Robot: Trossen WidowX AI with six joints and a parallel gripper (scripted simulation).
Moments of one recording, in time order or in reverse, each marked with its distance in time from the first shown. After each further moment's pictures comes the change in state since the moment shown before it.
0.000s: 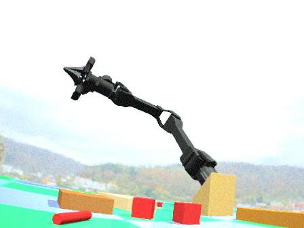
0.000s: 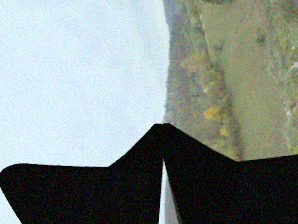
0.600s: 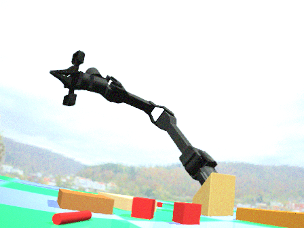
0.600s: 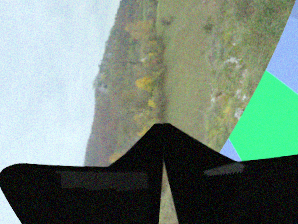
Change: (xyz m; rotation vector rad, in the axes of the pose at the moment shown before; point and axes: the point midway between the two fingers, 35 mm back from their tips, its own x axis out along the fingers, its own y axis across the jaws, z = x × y) arm 0.031 -0.088 -0.081 -0.319 0.210 -0.287
